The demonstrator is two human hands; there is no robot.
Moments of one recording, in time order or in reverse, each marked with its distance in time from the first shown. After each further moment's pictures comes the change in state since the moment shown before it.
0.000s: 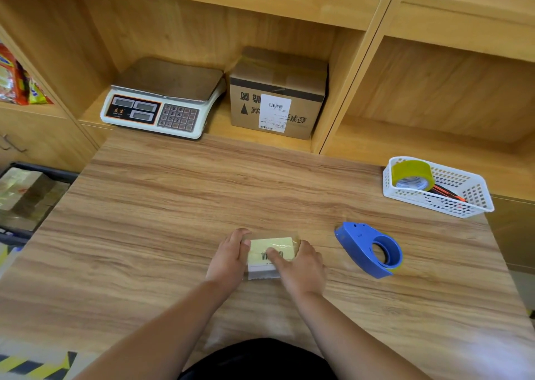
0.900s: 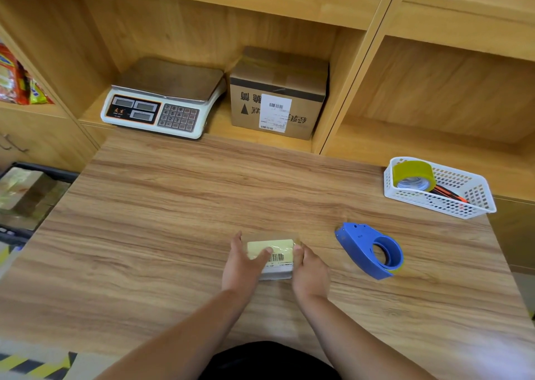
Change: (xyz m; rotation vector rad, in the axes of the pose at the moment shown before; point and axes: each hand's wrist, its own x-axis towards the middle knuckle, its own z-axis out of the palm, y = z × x) left_hand -0.009 0.024 0.029 -0.275 0.084 -0.395; right_hand 0.005 0.015 0.001 0.159 0.021 -0.016
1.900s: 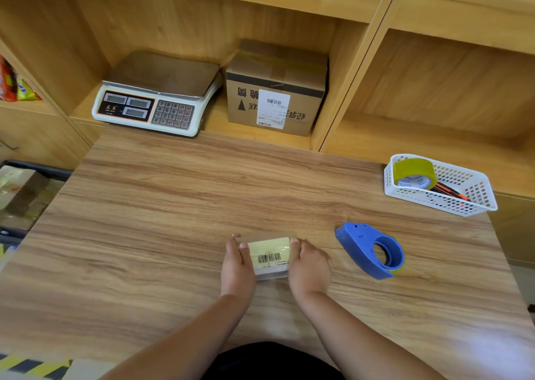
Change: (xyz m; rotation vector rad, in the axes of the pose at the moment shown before) left_hand -0.004 0.004 -0.002 -0.066 0.096 0.053; right_hand 0.007 -0.018 -0.007 -0.162 0.093 -0.025
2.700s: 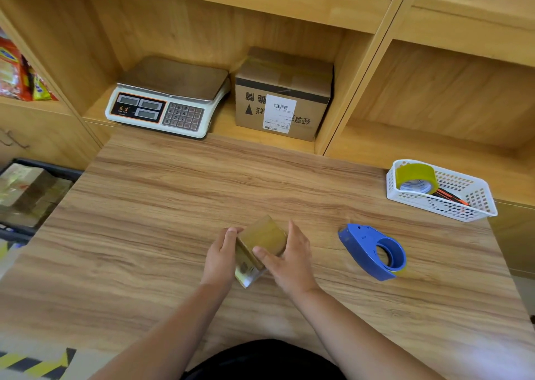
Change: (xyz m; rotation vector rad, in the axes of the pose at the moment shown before) left_hand 0.003 0.021 -0.051 -0.250 -0.057 -0.060; right_hand -0.020 -0.026 0.000 0.355 -0.257 -0.222
